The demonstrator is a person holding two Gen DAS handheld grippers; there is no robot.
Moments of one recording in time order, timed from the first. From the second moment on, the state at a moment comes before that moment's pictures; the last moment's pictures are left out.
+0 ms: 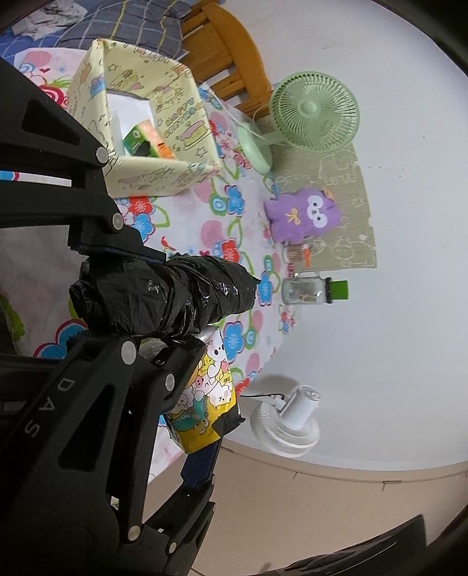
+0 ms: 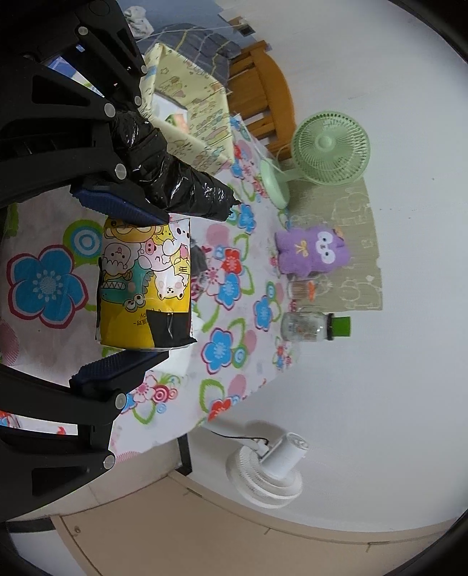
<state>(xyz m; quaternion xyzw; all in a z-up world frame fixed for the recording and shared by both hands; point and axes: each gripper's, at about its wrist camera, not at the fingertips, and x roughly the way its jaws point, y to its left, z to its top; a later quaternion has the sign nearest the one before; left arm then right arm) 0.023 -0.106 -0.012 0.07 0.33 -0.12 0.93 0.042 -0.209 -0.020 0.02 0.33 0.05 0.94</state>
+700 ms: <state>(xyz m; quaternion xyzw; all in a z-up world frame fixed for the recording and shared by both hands) 0.024 -0.072 0.024 0.07 0.30 -0.11 0.94 0.042 -0.174 0.024 0.00 0.30 0.06 0.95</state>
